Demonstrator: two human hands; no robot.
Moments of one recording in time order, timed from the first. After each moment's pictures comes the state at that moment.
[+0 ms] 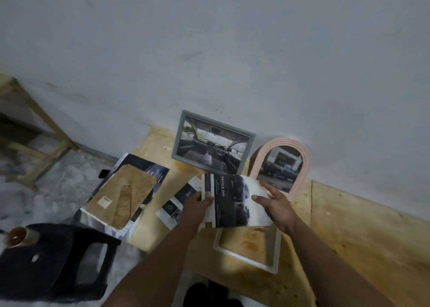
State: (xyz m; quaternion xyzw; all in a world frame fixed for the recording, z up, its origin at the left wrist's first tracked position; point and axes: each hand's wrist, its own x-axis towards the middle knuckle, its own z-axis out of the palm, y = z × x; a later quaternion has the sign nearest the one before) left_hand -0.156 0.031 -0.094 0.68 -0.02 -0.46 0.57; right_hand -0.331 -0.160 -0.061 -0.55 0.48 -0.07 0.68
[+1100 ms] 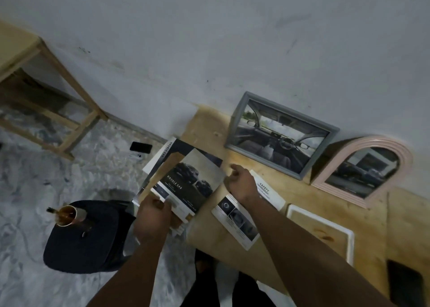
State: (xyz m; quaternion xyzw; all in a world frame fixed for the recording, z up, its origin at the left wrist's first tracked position) left_hand 0.034 0.227 -0.165 0.94 0.02 -0.21 0.28; right_hand -0.057 -0.025 -0.174 -0.74 0.45 0.04 0.50
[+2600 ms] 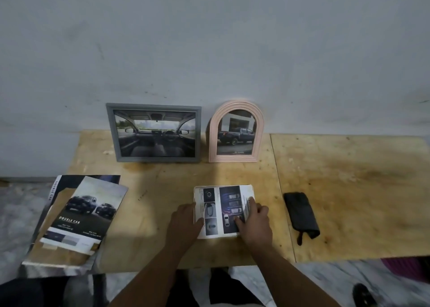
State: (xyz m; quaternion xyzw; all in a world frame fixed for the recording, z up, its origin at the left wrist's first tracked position) left_hand -0.187 0.034 -0.197 0.82 -0.40 -0.38 0.15; right_hand -0.399 -0.059 -0.165 -0.67 0.68 0.04 0.29
